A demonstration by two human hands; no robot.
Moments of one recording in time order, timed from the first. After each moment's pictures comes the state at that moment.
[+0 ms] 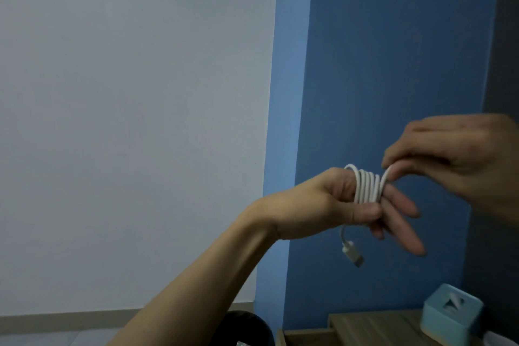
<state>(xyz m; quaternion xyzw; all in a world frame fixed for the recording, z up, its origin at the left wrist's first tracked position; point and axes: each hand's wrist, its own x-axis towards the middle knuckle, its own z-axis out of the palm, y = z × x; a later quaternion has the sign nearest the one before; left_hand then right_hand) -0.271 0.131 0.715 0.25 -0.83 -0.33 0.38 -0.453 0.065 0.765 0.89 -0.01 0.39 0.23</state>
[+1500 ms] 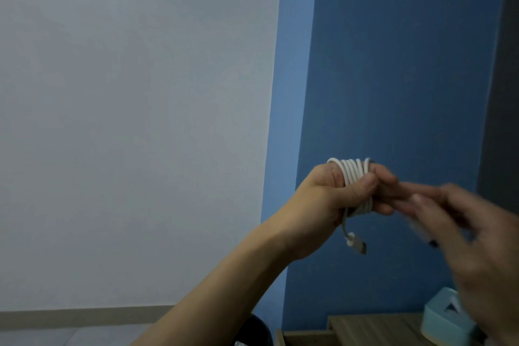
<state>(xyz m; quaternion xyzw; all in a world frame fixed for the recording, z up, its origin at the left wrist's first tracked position) -0.287 0.136 0.704 0.22 -0.69 -0.35 0.59 -0.441 0.083 0.678 0.77 -0.16 0.61 -0.10</state>
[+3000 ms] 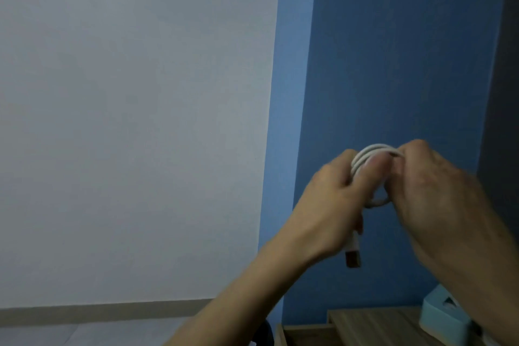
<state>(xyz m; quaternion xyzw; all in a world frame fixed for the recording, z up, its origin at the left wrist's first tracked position) -0.300 0.137 0.699 0.46 -0.65 -0.07 0.61 -0.414 0.085 0.710 0.82 -0.25 0.50 0.11</state>
